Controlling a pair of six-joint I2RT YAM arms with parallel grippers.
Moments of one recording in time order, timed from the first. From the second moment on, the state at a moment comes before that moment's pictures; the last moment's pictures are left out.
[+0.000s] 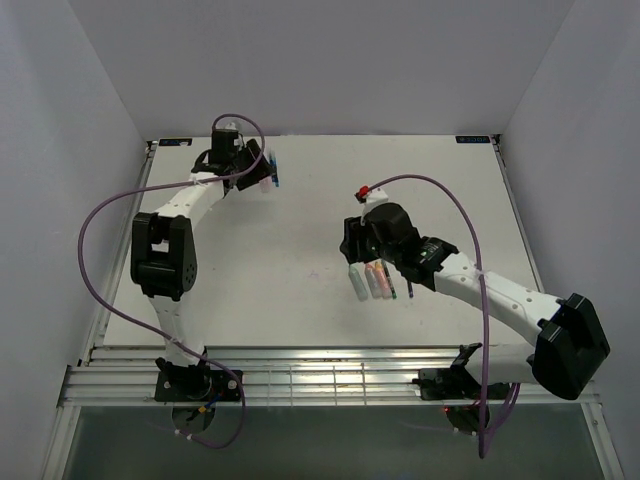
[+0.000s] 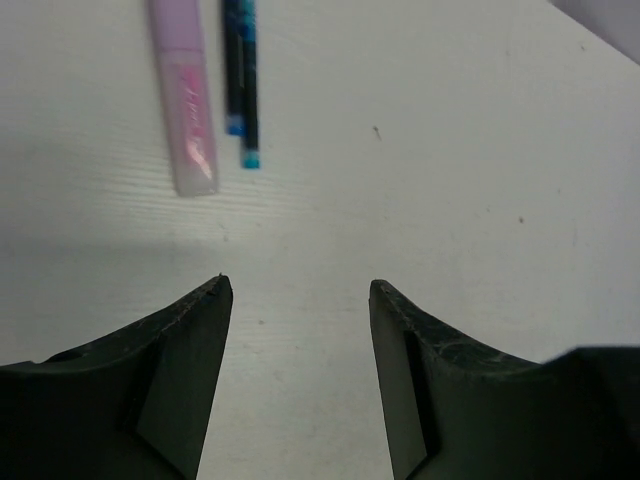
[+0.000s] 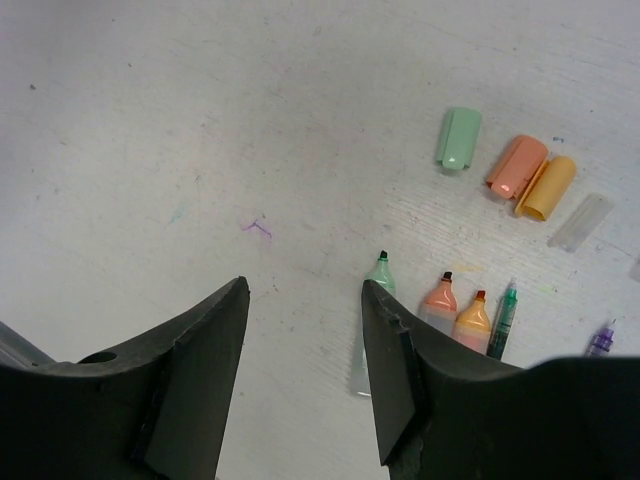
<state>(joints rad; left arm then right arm) -0.20 1.95 1.51 -0.22 0.19 -0.58 0.79 1.28 0.92 -0.22 0.10 0.34</state>
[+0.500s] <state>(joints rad) -0.15 2.21 1.80 -0.27 0.04 -0.44 0.72 1.34 0.92 -0.24 0.02 0.29</state>
